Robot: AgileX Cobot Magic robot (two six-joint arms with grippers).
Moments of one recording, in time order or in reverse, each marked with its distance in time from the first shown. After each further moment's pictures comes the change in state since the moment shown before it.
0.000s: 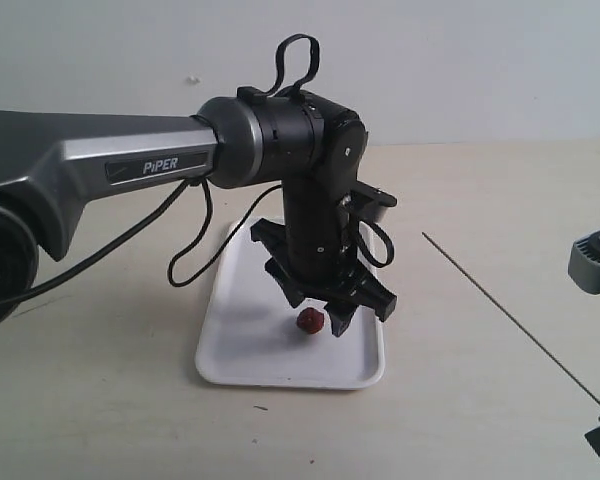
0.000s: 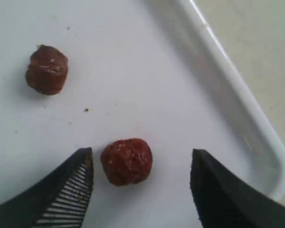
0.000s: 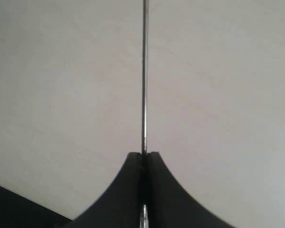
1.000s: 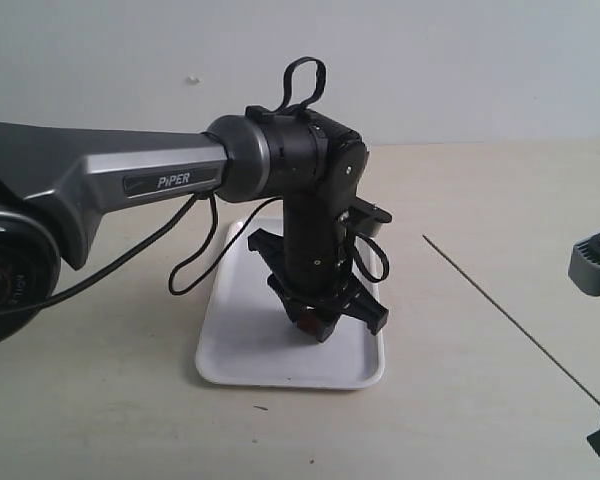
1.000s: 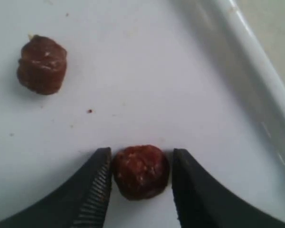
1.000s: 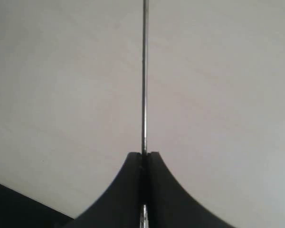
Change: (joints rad) left arm 0.000 0.036 -0.001 0.019 0.003 0.000; right arm 0.000 0.000 0.000 -0.002 0.008 0.000
